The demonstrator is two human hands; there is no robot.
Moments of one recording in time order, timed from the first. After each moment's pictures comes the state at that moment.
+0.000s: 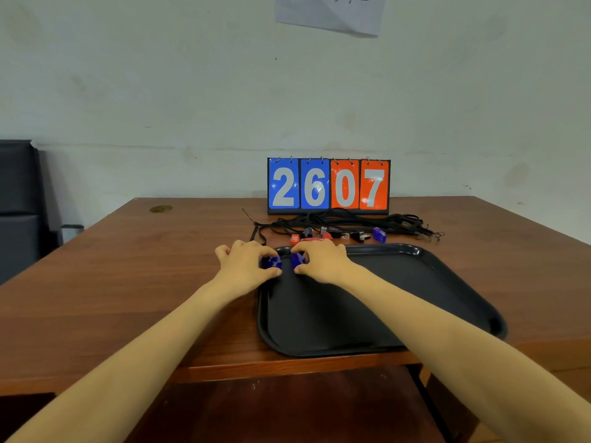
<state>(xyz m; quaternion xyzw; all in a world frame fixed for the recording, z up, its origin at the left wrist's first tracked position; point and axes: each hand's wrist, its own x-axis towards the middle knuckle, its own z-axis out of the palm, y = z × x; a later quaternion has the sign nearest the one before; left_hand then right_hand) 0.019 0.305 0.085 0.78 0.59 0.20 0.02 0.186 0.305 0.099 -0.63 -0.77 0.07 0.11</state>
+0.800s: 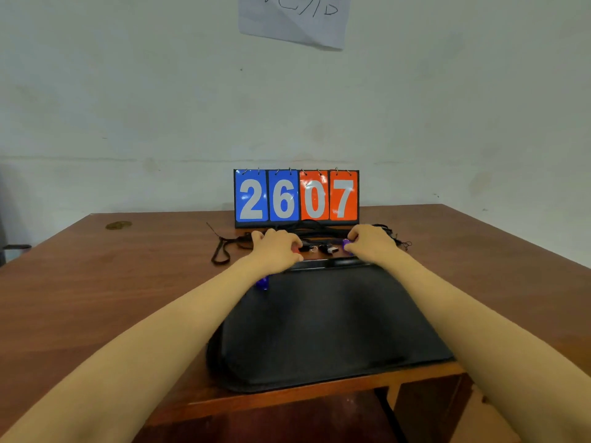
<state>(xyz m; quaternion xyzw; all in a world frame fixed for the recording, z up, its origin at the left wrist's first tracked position) 0.128 0.354 0.118 0.84 0.51 0.15 0.04 0.327 0.330 0.126 -0.75 -0.64 0.05 0.18</state>
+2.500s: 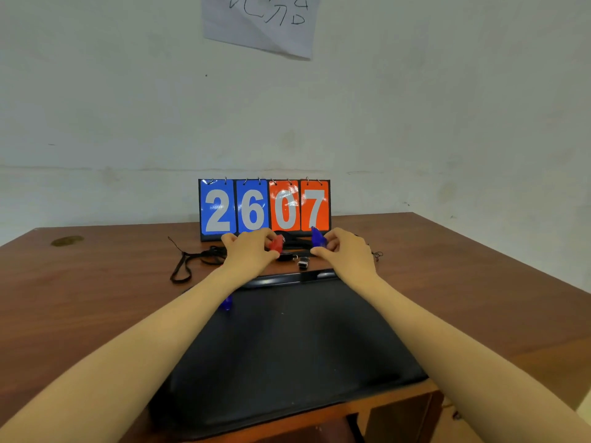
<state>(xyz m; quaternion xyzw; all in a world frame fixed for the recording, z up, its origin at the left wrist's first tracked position) 0.158 0.377 0.119 0.79 0.54 0.27 0.04 0.338 0.316 0.120 -0.70 -0.61 0.03 0.37</state>
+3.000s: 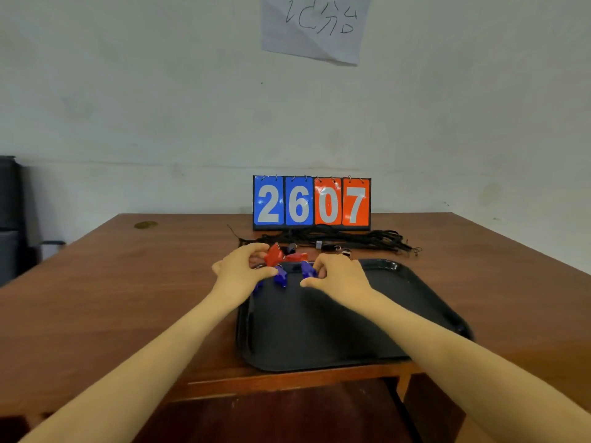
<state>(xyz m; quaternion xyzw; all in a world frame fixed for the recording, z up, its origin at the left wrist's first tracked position) 0.044 0.286 0.103 0.70 0.55 0.41 0.21 0.237 0.273 0.103 -0.67 -0.72 0.04 0.20</state>
